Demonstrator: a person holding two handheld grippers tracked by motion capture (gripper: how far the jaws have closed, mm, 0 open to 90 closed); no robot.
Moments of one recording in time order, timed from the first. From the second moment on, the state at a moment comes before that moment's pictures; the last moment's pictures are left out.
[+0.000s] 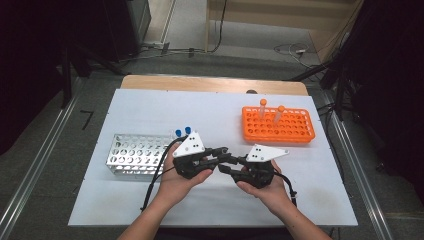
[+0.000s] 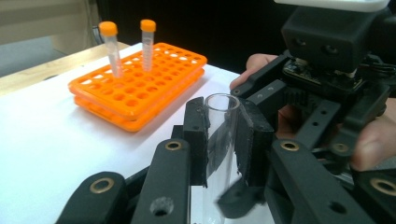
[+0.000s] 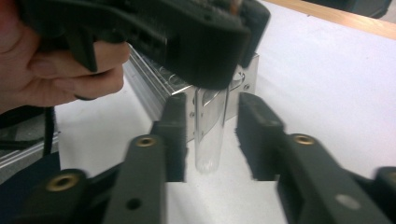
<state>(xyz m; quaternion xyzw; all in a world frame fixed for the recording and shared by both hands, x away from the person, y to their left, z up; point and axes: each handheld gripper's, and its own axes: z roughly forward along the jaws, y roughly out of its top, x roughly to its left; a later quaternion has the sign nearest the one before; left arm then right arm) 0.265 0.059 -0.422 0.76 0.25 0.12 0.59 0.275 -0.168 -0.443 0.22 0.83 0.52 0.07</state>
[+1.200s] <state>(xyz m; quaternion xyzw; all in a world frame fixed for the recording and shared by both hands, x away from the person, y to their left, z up) 0.276 0.149 -0.398 0.71 0.32 0.19 0.60 0.313 -0.252 -0.445 0.29 0.79 0.53 0.11</state>
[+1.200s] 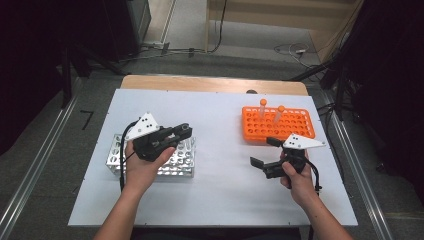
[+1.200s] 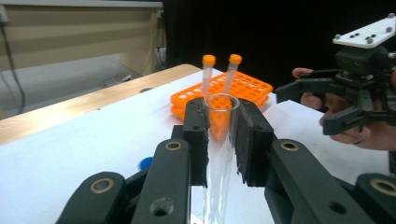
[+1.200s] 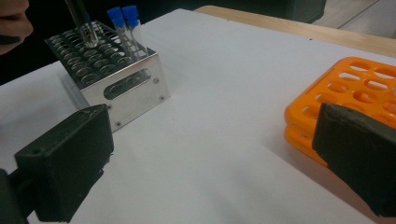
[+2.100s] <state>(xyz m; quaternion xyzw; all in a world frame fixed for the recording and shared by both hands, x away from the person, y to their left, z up) 0.286 0.197 -0.413 0.66 0.42 0.26 0.57 0.319 -0.262 -0.447 0.30 0.79 0.52 0.12</state>
